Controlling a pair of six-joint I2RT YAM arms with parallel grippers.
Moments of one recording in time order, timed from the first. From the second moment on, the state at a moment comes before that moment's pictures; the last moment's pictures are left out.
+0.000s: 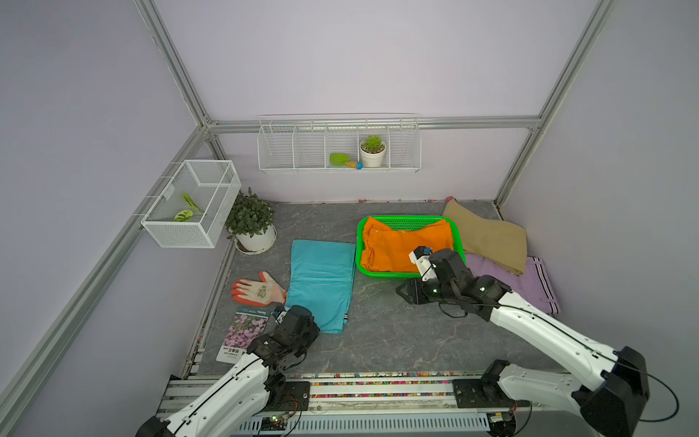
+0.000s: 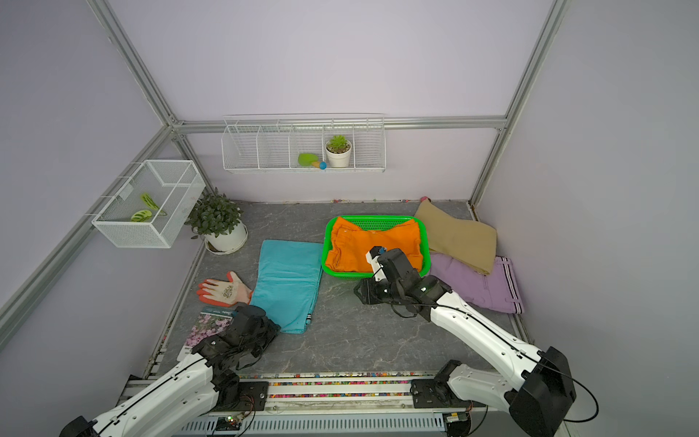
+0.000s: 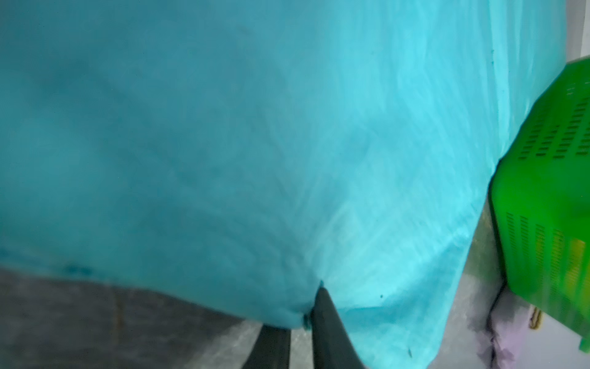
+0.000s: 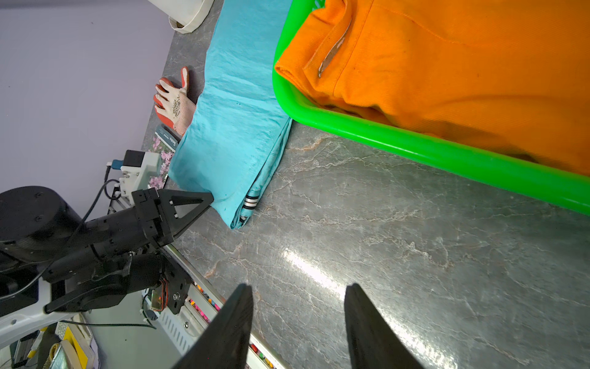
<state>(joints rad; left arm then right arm) -0.59 0.72 0.22 -0.44 -0.04 -1.33 0.69 1.15 0.92 -0.59 -0.23 0.53</state>
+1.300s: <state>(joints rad) -0.58 0.78 0.90 -1.48 0.03 -0.86 0.96 1.57 1.11 -0.53 -0.20 0.27</state>
